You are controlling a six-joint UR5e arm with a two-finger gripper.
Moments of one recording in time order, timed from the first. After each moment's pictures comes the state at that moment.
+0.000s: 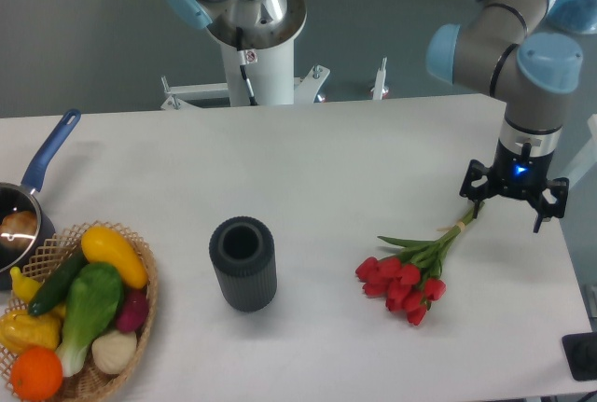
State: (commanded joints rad) arm 2.88 -2.05 -1.57 -0.82 1.36 1.24
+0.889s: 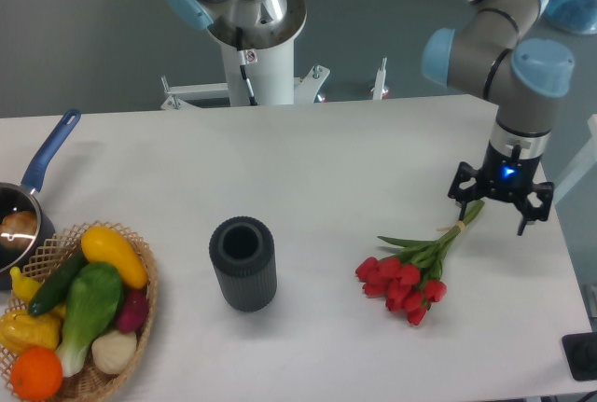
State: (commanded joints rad) arm 2.88 -2.05 -1.69 -0.79 1.29 1.25
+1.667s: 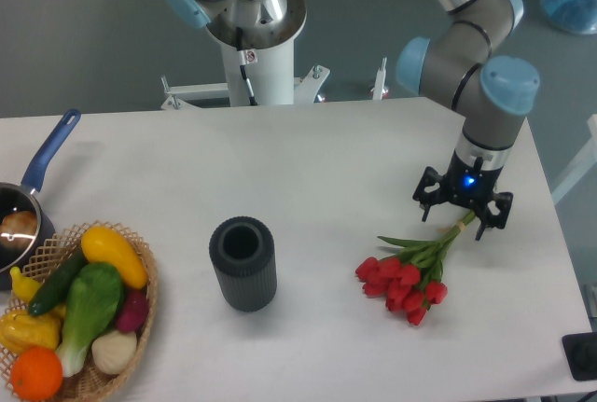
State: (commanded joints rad) arm 2.80 -2.10 -1.68 -0.78 1.29 1.26
